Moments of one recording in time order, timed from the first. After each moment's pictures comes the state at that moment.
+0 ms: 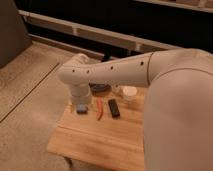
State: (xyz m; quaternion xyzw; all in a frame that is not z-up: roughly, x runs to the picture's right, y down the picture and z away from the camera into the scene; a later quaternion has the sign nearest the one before) arm -0.109 0.103 0.702 -0.26 0.23 0.64 0.68
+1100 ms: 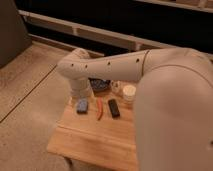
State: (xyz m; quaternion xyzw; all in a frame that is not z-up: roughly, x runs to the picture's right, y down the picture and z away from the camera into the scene) arm -0.097 0.063 0.728 -0.25 0.25 0.63 0.69
